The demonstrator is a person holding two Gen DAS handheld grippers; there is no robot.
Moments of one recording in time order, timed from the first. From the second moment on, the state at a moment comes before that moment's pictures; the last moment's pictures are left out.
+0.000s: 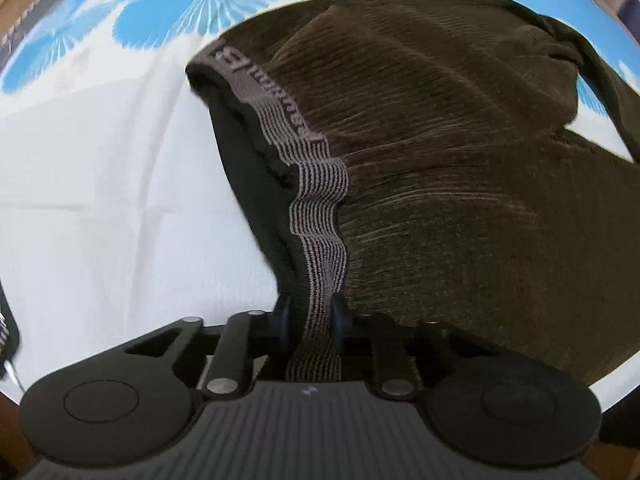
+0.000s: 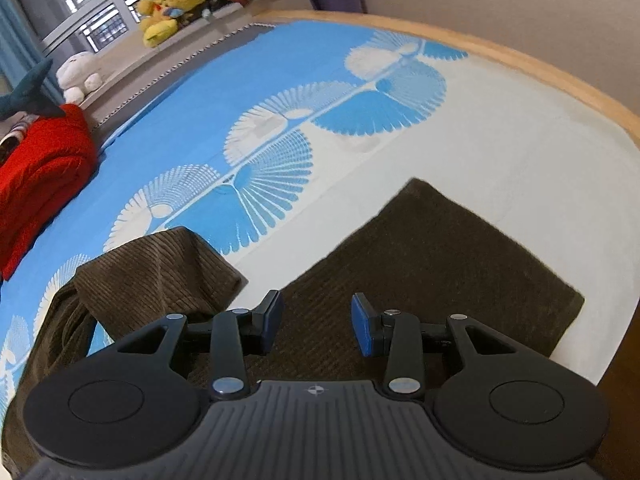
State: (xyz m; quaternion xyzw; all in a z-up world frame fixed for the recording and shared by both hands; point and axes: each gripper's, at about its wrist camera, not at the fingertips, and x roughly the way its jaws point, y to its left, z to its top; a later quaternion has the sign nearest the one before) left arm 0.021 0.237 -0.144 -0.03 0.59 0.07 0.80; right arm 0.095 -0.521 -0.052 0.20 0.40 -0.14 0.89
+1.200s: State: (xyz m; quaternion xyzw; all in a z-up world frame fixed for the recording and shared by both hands) left arm 0.044 0.175 -0.075 0.05 0.45 0.16 0.88; right arm 0.094 -0.497 -0.041 0.05 0.34 -0.15 0.93
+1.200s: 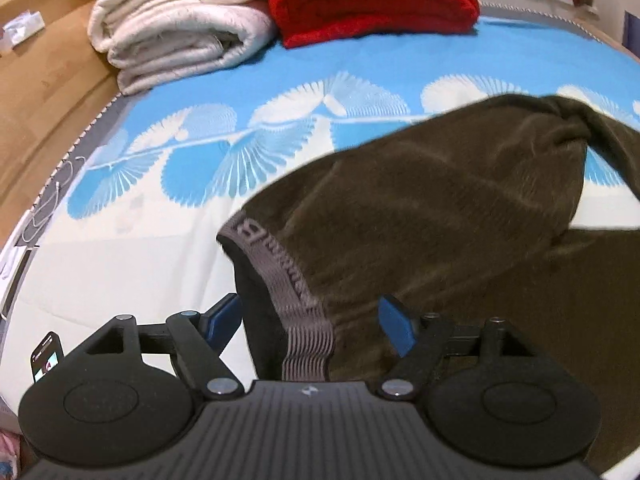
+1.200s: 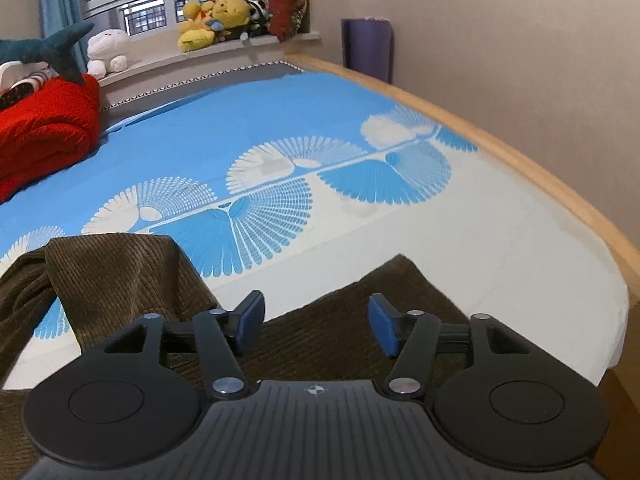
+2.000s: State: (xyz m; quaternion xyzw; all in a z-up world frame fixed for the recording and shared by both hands) left arm 0.098 0.059 -0.034 0.02 0.32 0.08 0.94; right arm 0.106 -0.493 -0.035 0.12 0.30 -0.06 0.95
